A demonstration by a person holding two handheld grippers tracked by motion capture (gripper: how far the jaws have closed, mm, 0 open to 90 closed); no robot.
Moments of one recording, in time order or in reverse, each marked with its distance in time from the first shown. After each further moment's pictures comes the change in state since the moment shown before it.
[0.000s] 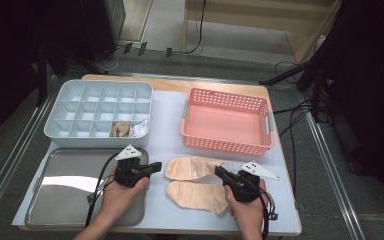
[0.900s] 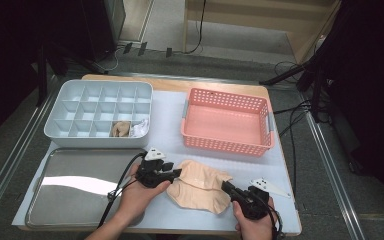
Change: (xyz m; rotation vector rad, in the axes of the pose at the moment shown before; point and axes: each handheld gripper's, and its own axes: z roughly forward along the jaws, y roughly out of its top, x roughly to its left) left arm -0.035 0.008 0.052 0.125 0.084 0.102; right arm -0.007 -0.031 -0.030 0.028 0.000 0.106
